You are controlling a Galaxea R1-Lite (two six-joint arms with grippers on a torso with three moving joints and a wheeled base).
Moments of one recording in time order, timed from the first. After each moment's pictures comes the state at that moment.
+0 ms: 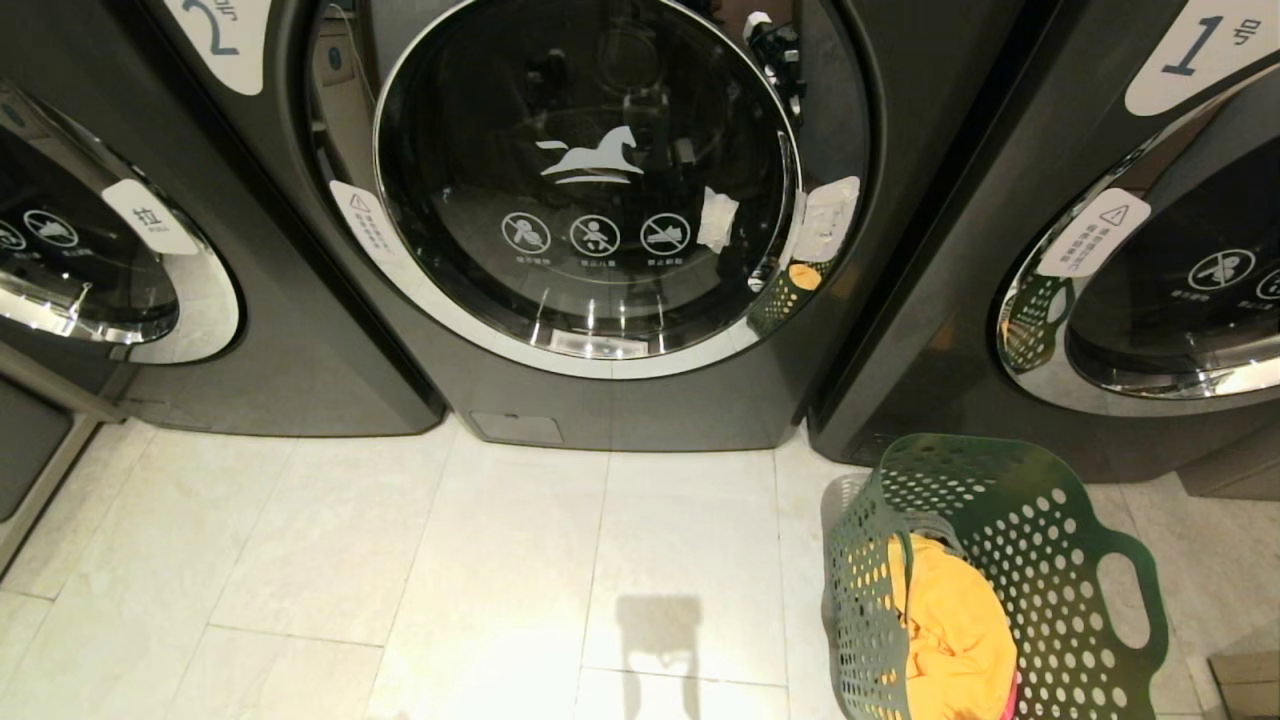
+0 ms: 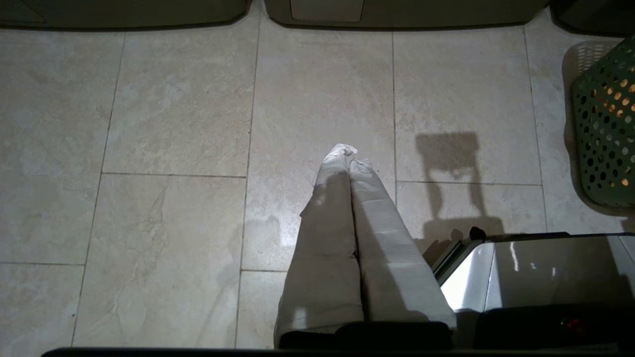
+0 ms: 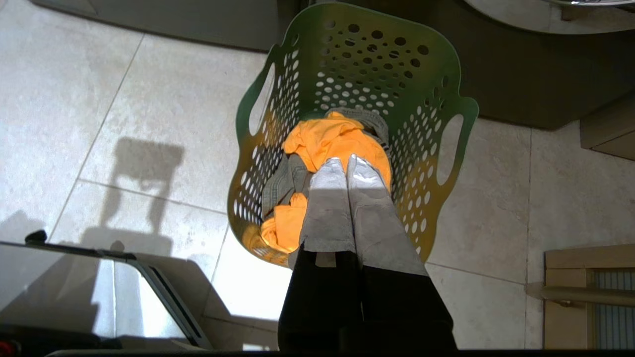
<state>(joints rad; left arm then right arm) -0.01 0.02 -0.11 0.27 -0.03 0.05 0.01 0.03 -0.04 0.10 0.04 -0.14</state>
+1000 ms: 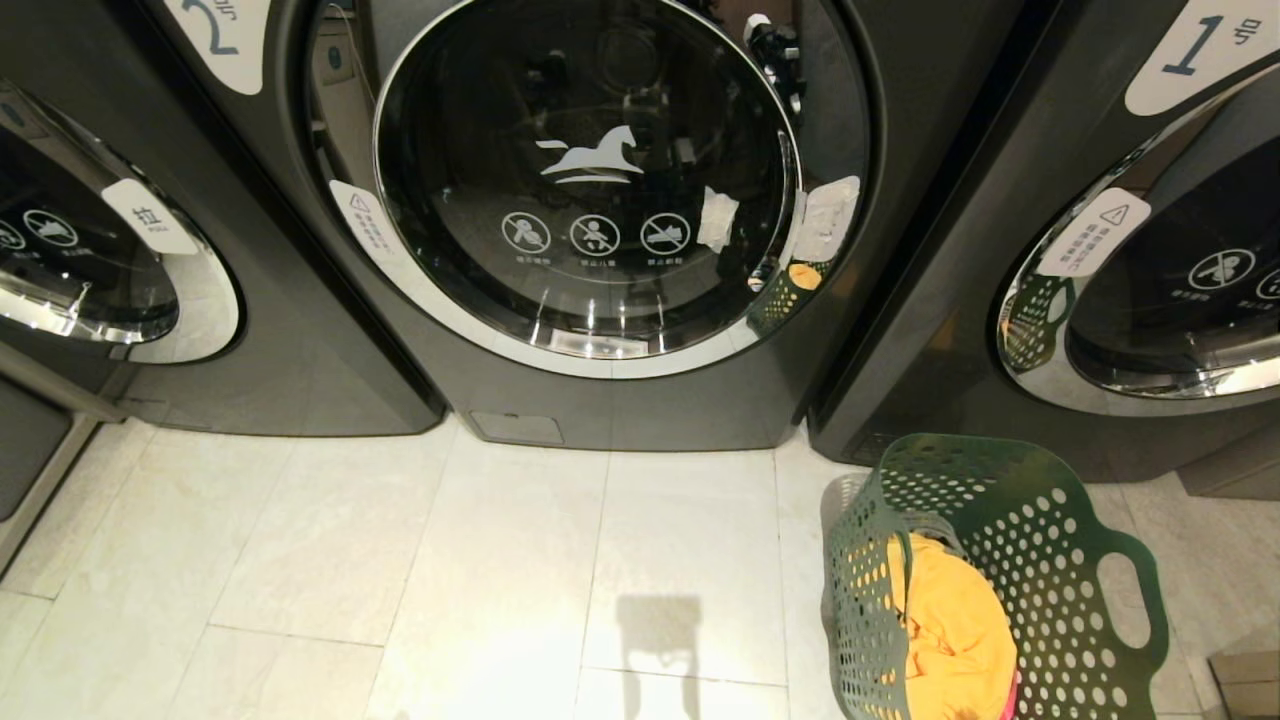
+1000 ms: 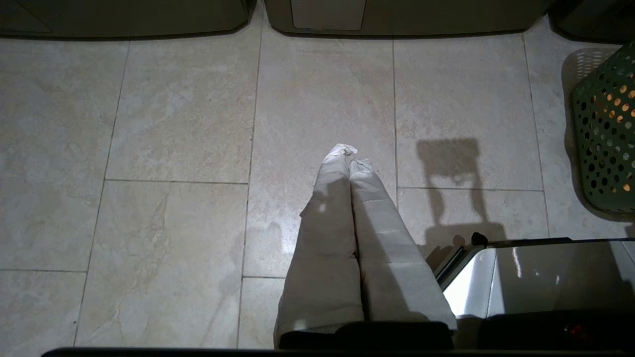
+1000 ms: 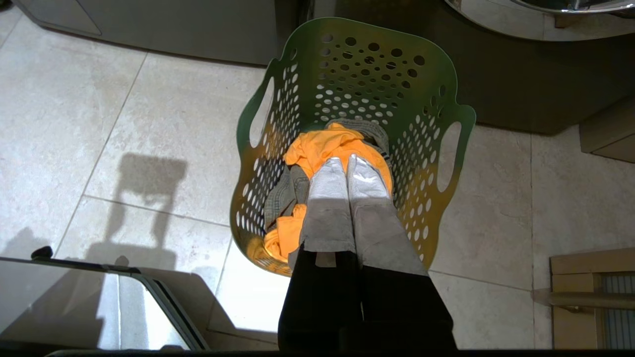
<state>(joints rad) -0.01 0.00 -0.11 0.28 -0.03 0.06 0.01 0.00 -0.04 0.10 0.04 -0.12</state>
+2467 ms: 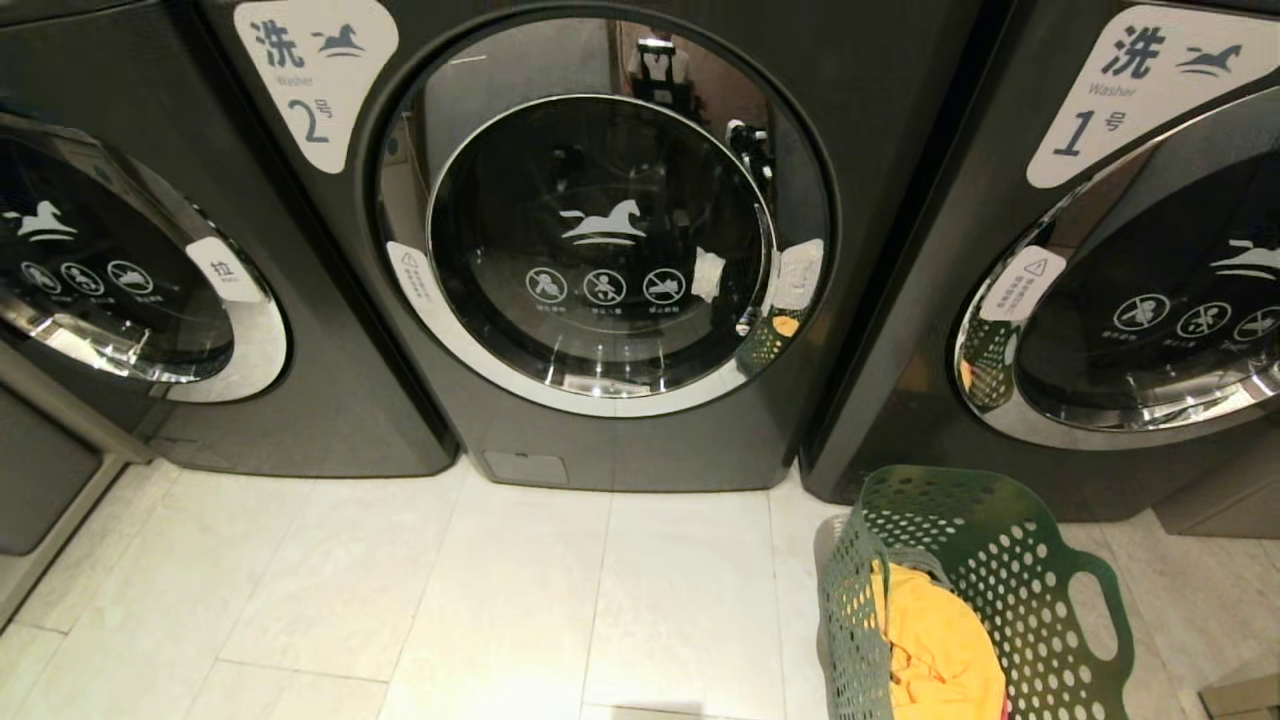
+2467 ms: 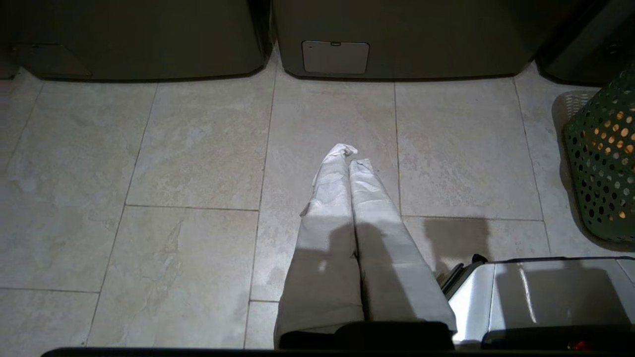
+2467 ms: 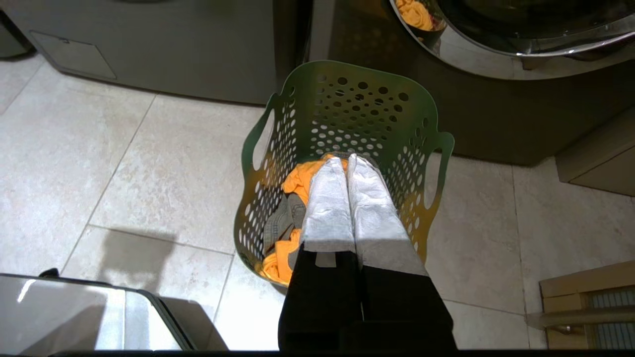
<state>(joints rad) -0.01 0.00 -0.11 0.28 0.00 0.06 0.01 0.00 -0.03 0.09 0.03 -0.11</state>
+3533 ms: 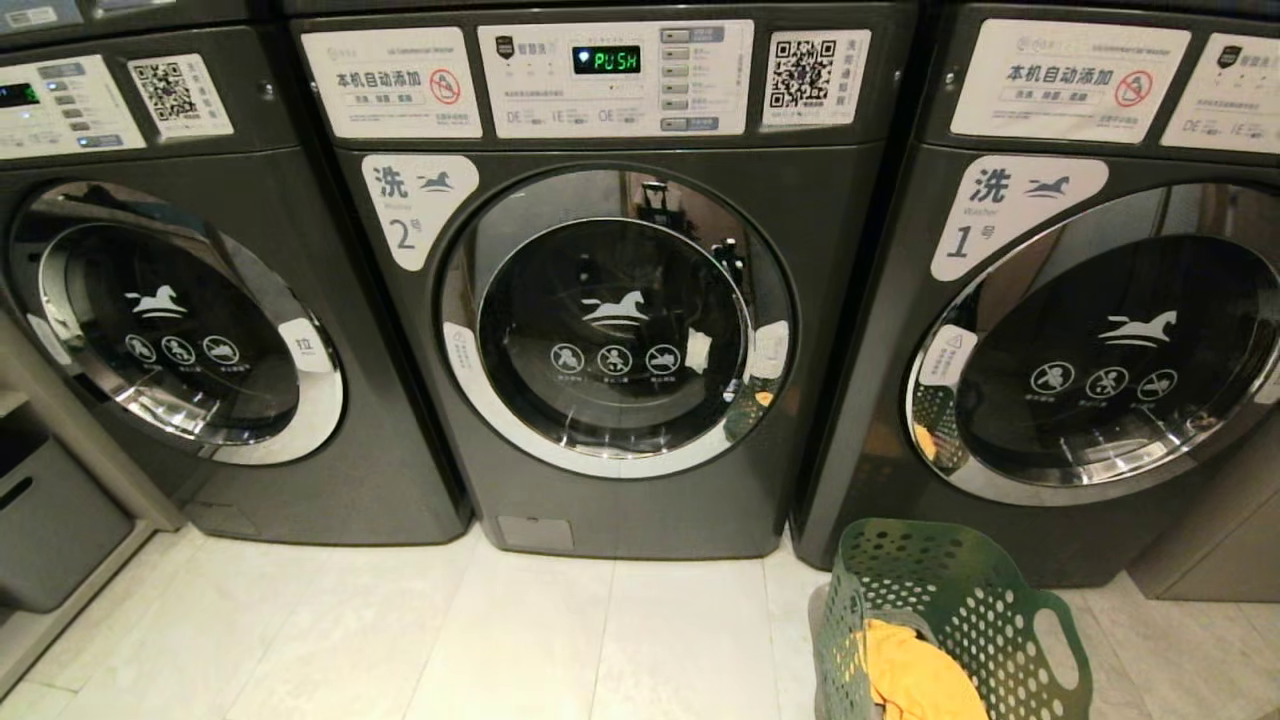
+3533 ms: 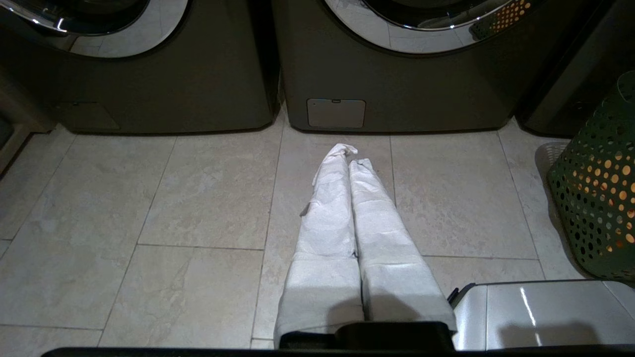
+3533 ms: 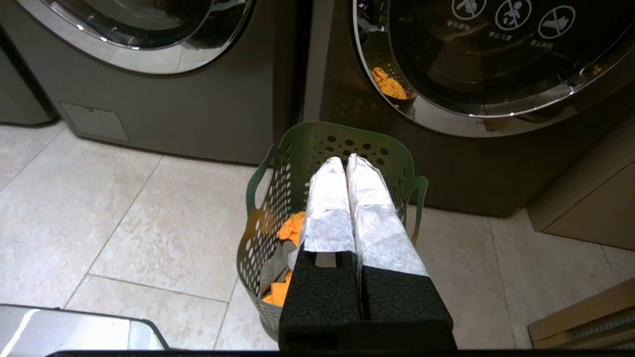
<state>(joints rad) -0.01 0.00 -0.11 0.28 0.00 0.06 0.01 0.00 -0.02 0.07 0.03 -0.12</state>
